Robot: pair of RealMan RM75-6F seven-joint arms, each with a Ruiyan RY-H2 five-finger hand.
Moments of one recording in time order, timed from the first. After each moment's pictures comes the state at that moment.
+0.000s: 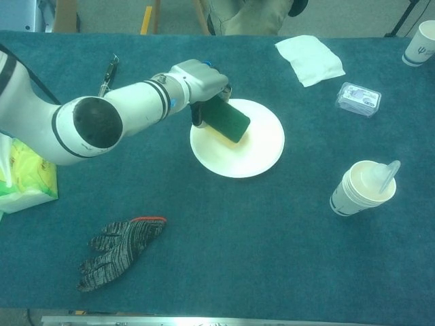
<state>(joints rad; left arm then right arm) -1.41 -1.66 -0.07 -1.47 0.26 0.86 0.87 0.05 -0.88 0.06 -1.78 -1.45 1.40 0.38</state>
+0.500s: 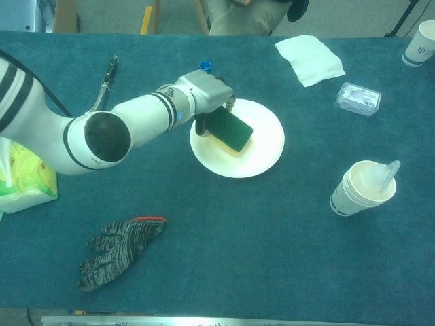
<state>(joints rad) -1.41 -1.71 -0.05 -1.42 0.28 0.86 0.88 0.05 -0.88 0.06 -1.78 -1.44 1.40 0.37</state>
